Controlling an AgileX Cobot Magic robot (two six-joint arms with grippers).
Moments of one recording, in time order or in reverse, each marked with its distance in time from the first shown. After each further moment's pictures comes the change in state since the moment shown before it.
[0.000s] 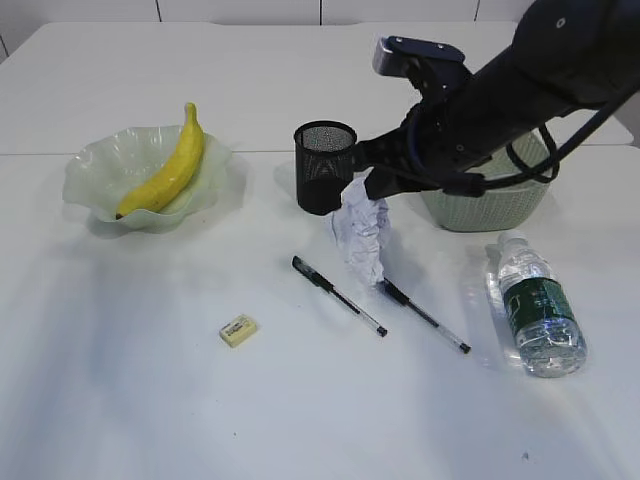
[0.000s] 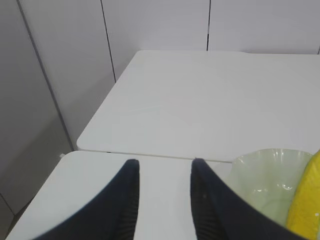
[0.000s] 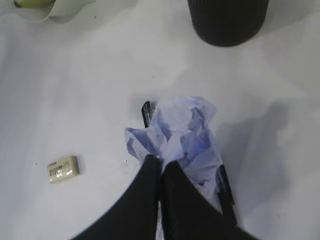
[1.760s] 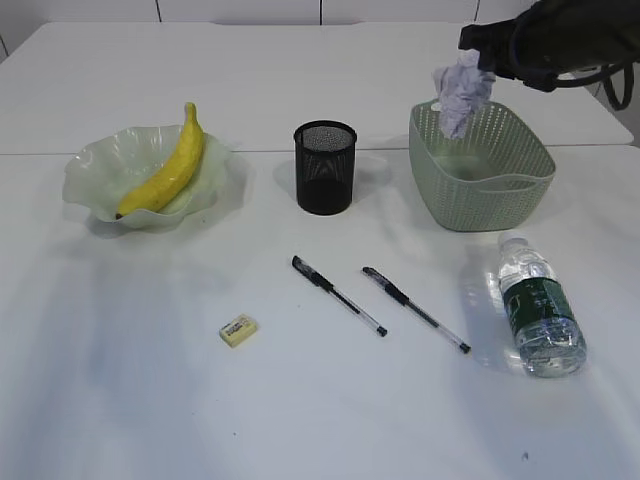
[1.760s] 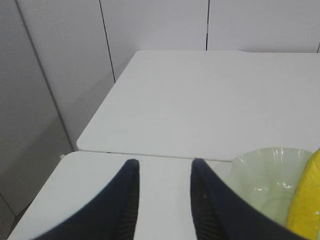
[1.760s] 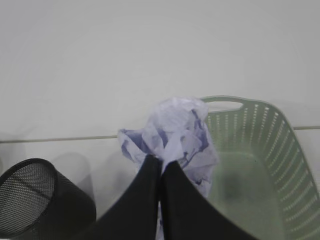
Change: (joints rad) left arm 0.000 0.000 0.000 0.004 0.000 0.006; right arm -0.256 0.087 -0.166 0.032 -0.385 0.000
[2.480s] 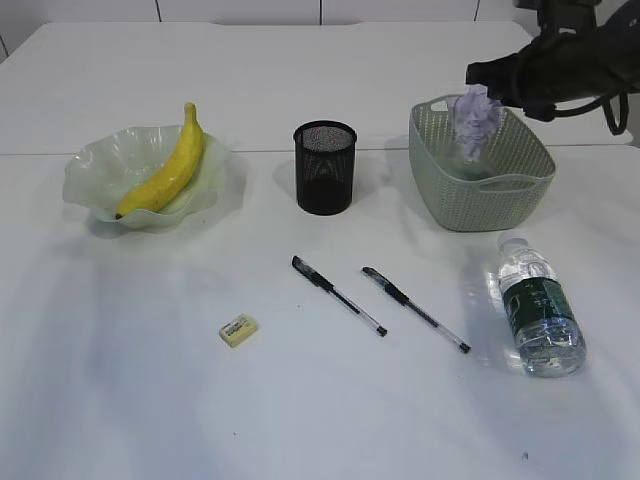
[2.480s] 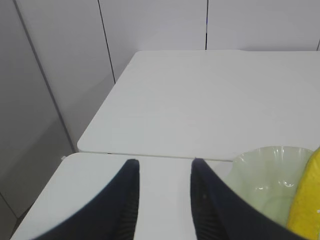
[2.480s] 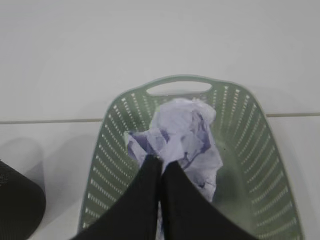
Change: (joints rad) left arm 0.000 0.000 0.000 0.008 0.000 0.006; right arm -0.035 0.084 0.000 0.000 -0.045 -0.078
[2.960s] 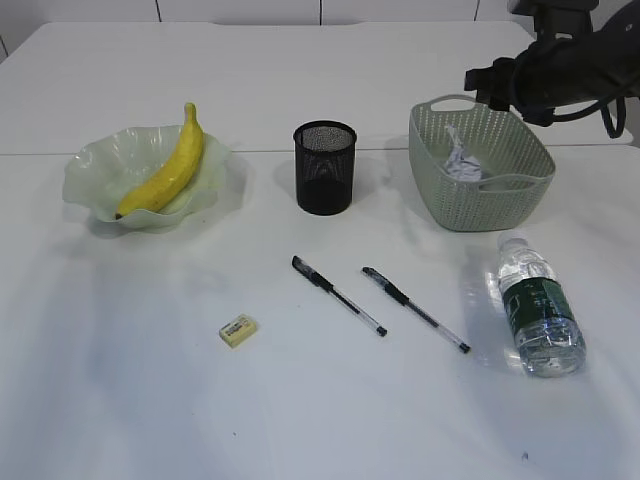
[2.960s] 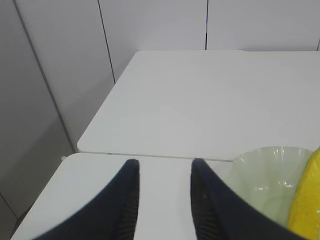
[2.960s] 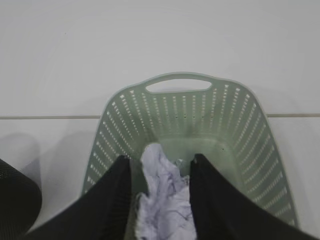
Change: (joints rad) left arm 0.000 0.000 0.000 0.000 0.000 0.000; right arm 0.000 0.011 -0.002 0.000 0.002 -0.021
